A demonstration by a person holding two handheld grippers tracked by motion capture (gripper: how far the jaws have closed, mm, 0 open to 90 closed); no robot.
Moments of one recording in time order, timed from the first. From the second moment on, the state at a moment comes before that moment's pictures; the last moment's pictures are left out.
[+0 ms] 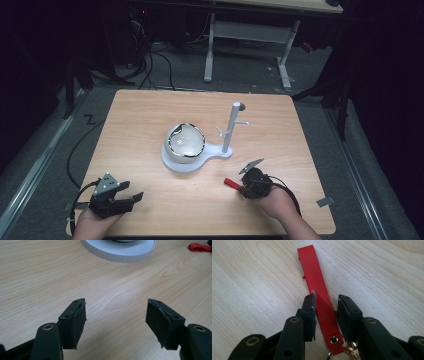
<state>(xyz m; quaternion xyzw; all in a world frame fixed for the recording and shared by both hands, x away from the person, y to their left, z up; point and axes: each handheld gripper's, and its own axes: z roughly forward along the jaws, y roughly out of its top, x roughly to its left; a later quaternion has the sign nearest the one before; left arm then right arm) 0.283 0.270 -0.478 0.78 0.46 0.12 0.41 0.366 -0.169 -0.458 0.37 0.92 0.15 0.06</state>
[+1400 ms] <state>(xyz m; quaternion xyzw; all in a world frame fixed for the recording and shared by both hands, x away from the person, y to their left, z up) 0.286 0.262 -0.483 0.80 0.45 0.10 0.39 0.408 -0.147 -0.455 0.31 0.95 -0.03 -0.01</state>
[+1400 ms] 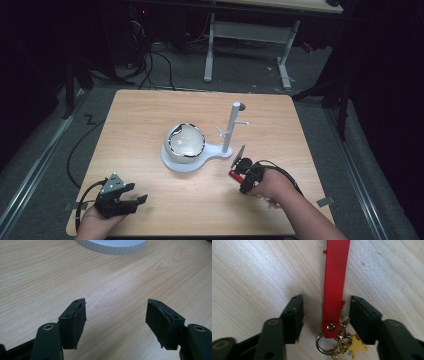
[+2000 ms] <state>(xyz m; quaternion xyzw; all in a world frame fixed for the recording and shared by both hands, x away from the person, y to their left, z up) 0.286 0.264 -0.482 0.80 0.44 0.10 0.40 0.413 -0.152 -0.453 0.29 0.96 -0.04 -0.02</state>
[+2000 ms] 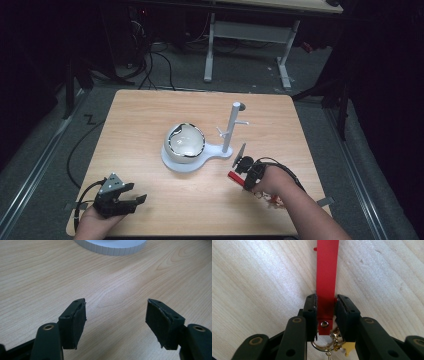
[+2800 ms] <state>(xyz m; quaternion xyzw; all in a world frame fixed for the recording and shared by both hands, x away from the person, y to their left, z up) 0.285 0.264 -0.485 0.80 0.44 0.10 0.39 0.399 -0.171 -0.408 0.31 0.95 0.02 0.01</state>
